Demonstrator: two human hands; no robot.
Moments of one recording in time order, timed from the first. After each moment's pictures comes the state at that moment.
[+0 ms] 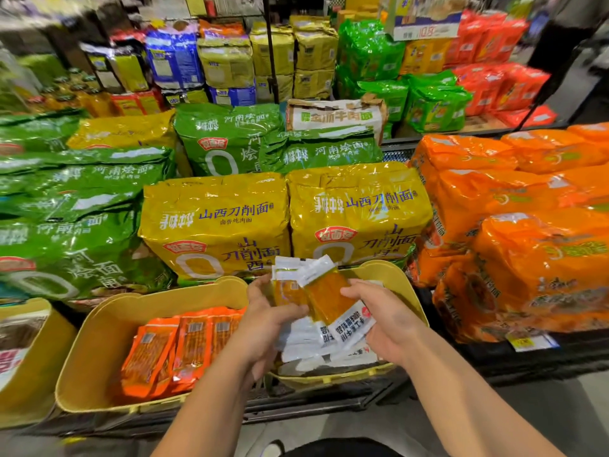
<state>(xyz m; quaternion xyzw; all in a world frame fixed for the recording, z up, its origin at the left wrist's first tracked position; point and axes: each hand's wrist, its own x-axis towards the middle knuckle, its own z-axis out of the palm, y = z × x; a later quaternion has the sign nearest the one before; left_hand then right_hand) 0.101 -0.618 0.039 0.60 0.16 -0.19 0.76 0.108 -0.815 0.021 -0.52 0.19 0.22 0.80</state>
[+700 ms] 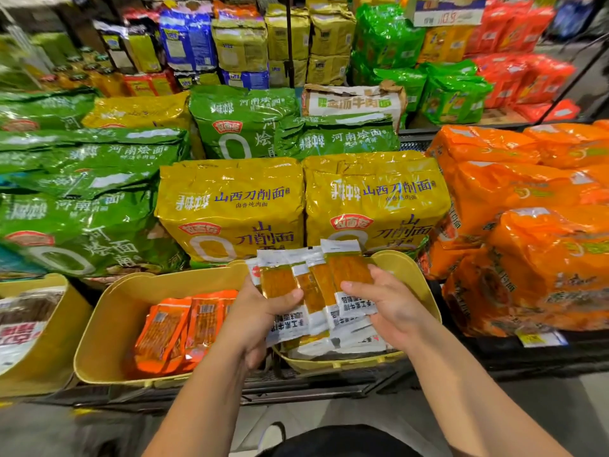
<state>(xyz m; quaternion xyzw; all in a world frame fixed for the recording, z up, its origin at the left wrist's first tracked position) 0.090 -0.590 0.043 0.60 0.13 -0.15 0.78 0.104 -0.807 0.025 -0.56 0.13 0.22 0.79</state>
